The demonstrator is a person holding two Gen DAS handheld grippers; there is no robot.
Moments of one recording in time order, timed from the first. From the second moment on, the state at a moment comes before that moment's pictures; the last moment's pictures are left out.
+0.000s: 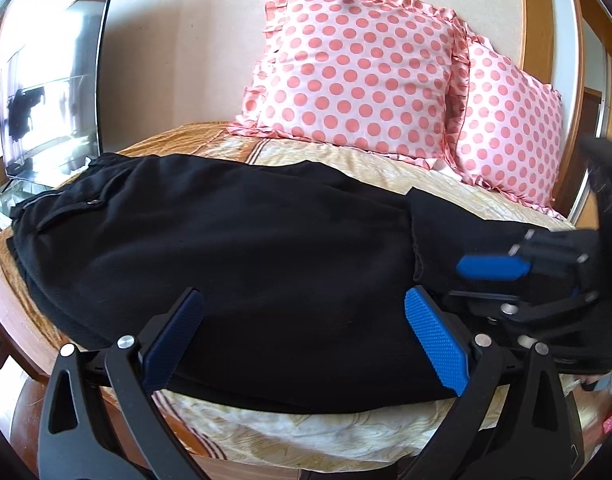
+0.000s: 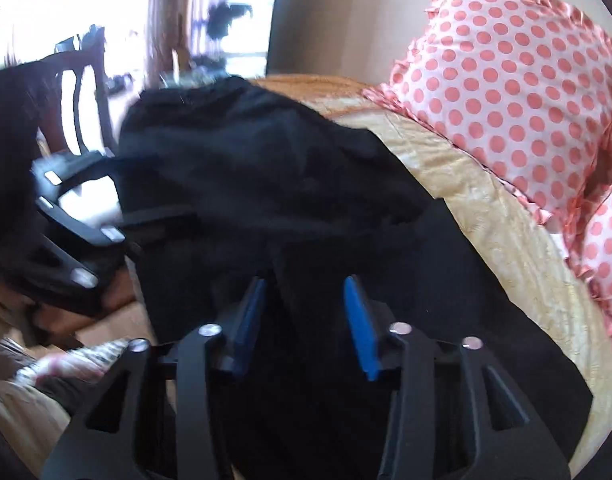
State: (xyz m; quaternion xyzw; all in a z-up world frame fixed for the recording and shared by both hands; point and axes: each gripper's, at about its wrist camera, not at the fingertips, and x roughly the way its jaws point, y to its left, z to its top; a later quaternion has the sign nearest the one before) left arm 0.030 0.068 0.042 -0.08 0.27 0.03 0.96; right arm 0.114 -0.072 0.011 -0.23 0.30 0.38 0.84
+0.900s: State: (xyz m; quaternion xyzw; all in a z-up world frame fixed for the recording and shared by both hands) left arm 0.010 0.123 0.057 -0.12 0.24 0.11 0.96; right arm 0.091 -0.234 0.007 -0.02 0.27 0.15 0.95
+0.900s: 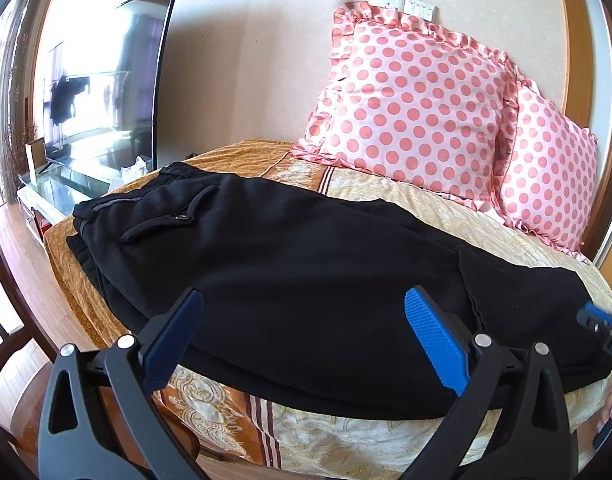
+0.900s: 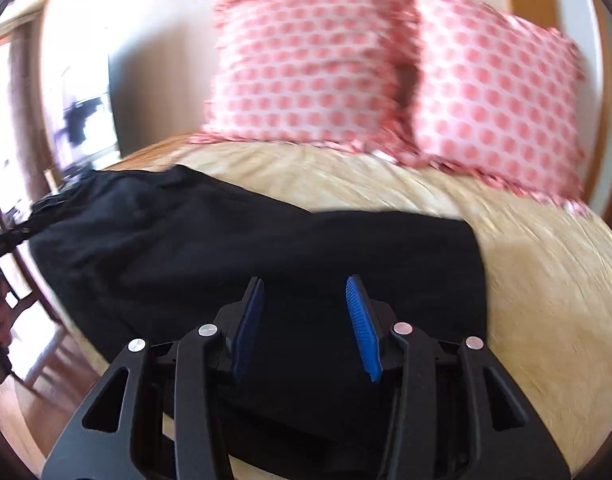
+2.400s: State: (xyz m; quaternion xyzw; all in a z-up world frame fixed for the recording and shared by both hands) left arm -0.041 0.229 0.042 -0.21 0.23 0.24 0.92; right arm 0.082 -0.066 0.005 -0.09 0.21 0.34 0.91
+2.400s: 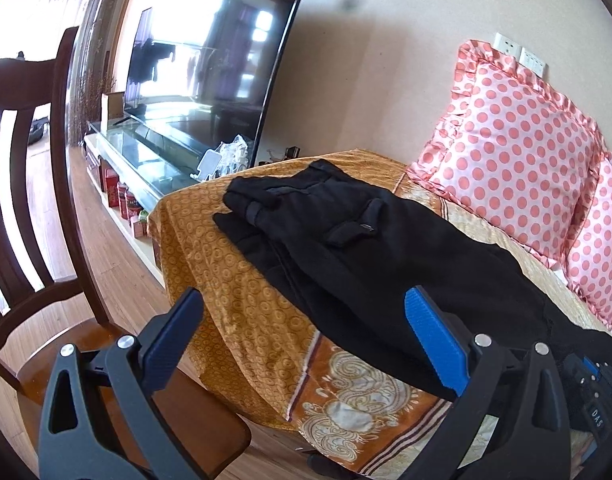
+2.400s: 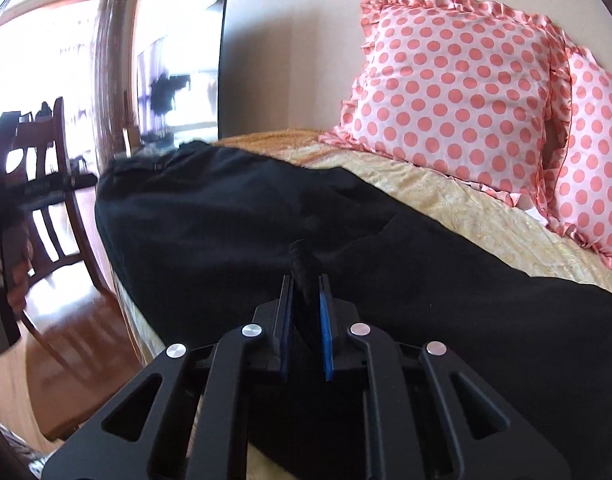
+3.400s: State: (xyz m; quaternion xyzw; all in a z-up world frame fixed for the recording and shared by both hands) left arm -0.003 0.327 0.029 -0.46 0.26 0.12 0.84; right arm 0.066 -0.053 -0.017 -0.09 0.24 0.37 0.89
